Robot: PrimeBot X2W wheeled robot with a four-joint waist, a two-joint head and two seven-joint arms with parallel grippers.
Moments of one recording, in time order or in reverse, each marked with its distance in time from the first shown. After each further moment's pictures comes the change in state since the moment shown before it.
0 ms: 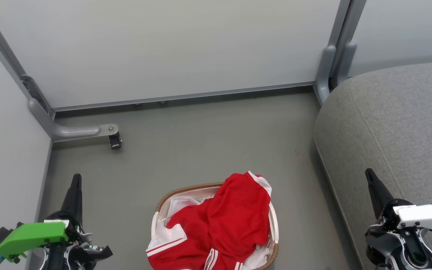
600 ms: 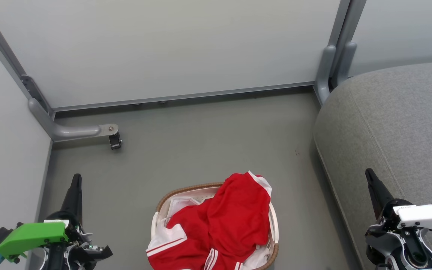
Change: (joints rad) left arm 0.000 0.000 0.000 0.000 0.000 0.000 0.000; right arm 0.000 0.000 0.000 0.000 0.000 0.000 0.000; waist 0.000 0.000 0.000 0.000
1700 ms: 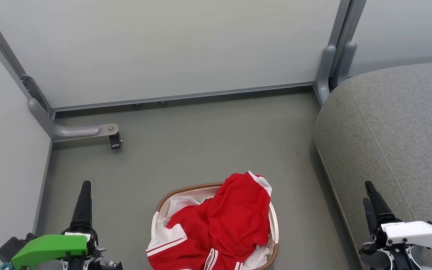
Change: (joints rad) left arm 0.073 -0.009 -0.067 -0.029 0.165 0.009 -0.095; right arm 0.049 0.015 0.028 0.049 -0.131 0.000 -0.093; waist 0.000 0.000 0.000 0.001
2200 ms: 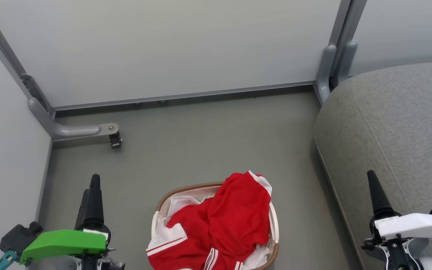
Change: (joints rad) left arm 0.018 0.001 -0.052 -0.088 0.291 0.035 -0.058; right arm 0.001 -0.004 0.000 -0.069 -0.290 0.000 -0.059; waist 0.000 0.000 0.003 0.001
